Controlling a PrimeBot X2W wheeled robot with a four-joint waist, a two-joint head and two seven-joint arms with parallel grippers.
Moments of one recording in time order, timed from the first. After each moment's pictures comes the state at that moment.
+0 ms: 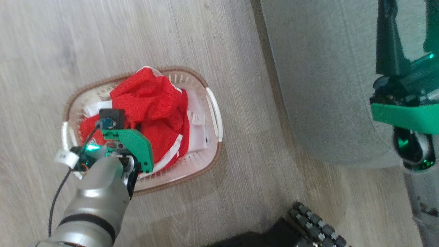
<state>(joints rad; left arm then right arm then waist) -0.78 0.04 -0.41 1.30 -0.37 -0.03 -0.16 -0.50 -0.30 0.15 -0.19 0.47 0.13 -0.26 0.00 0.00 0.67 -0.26</state>
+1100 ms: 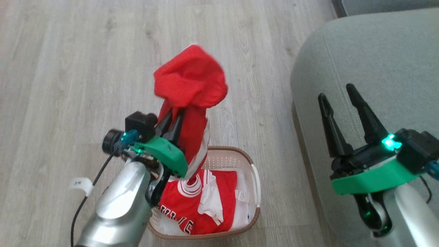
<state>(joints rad) -0.50 0.07 -0.48 0.63 -0.36 -0.08 -0.25 -0.16 -0.26 0.23 -0.07 0.44 0.13 -0.26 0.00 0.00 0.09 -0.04</state>
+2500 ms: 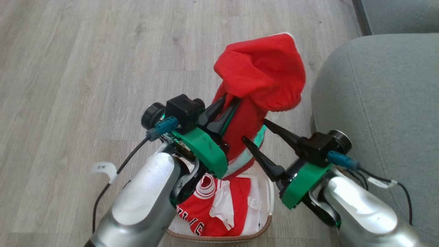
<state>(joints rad) -0.51 0.07 -0.64 0.23 -0.41 -0.09 -0.04 -0.43 -0.32 0.75 0.30 0.50 0.13 -0.26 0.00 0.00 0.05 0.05</state>
